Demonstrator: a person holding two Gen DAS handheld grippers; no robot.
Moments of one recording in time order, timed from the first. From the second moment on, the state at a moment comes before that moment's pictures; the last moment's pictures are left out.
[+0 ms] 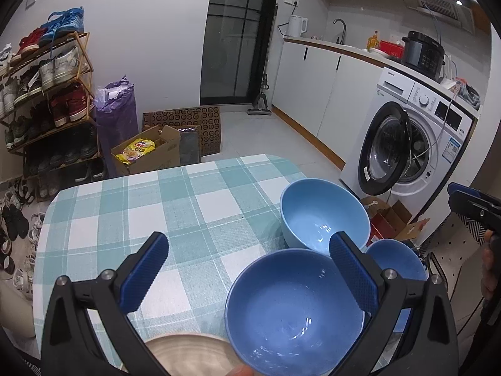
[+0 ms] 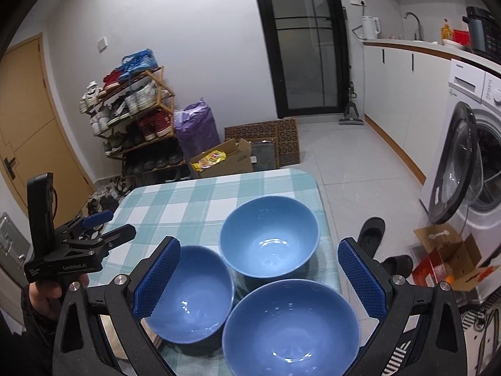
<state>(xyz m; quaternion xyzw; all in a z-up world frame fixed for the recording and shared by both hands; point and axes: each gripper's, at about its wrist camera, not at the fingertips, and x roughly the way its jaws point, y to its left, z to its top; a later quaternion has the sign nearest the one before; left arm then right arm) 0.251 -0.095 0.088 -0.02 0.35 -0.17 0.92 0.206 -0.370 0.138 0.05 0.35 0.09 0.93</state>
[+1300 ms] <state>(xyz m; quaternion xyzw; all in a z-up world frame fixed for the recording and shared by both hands) 0.329 -0.169 0.046 0.02 0.41 -0.21 0.89 0.297 -0.403 0.052 0.10 0.43 0.06 0.89</state>
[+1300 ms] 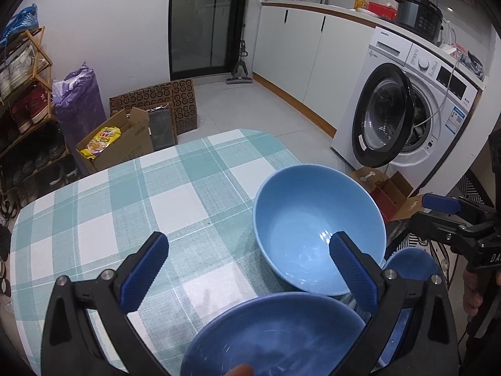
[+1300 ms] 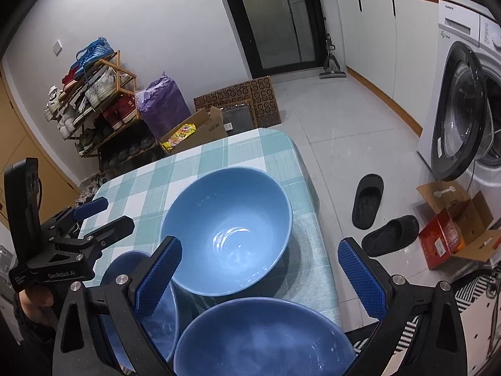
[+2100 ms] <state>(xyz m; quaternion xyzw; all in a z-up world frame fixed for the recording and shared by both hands) 0.349 -0.200 0.006 0.06 0.46 -0.24 0.85 0.328 -0.397 0.007 0.11 0.48 0.09 0.86</state>
